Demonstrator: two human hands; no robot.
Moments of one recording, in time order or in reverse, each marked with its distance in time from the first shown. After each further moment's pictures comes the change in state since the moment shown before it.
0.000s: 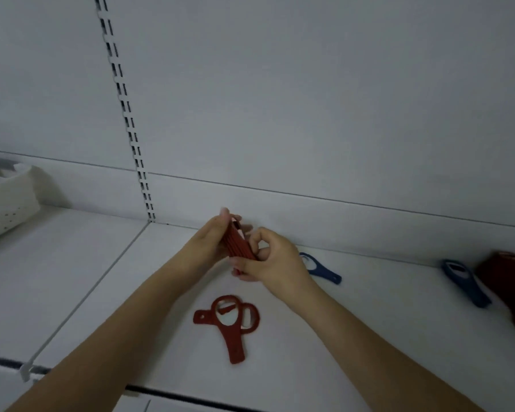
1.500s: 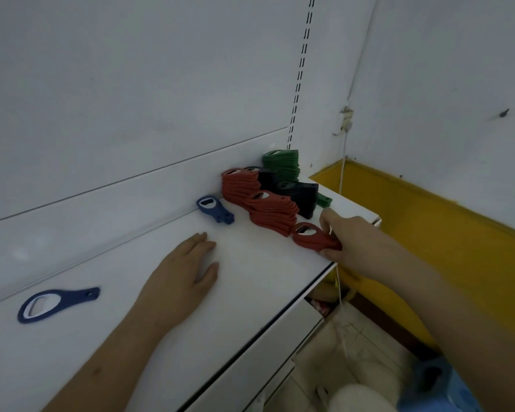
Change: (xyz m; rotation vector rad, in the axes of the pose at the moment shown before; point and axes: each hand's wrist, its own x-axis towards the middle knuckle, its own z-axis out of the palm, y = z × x) left_hand -0.003 -0.052 0.291 0.917 -0.637 0.621; right_hand -0.307 0.020 -0.298 -1.205 0.546 0.616
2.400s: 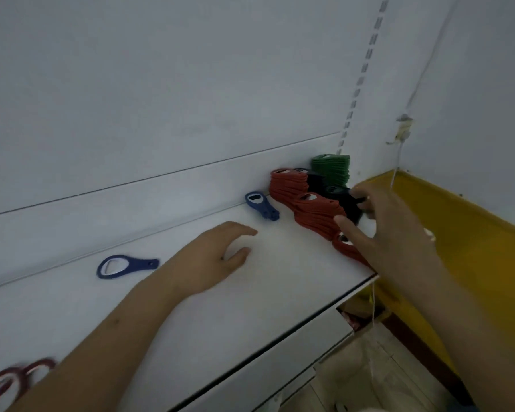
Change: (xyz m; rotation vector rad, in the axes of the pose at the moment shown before) left_hand -0.007 0.009 -0.053 -0.147 -0.112 0.037; right_hand -0.008 -0.053 -0.018 0.349 0.503 -0.113
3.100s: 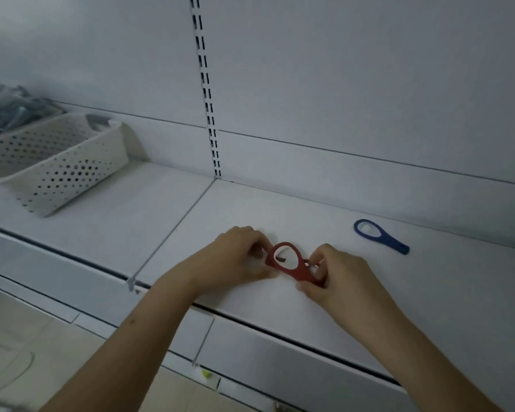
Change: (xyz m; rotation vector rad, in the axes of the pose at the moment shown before) left_hand -0.292 -0.042 -0.104 0.133 0.218 -0.803; right_hand -0.080 -0.279 0.168 0.225 -0.893 -0.468
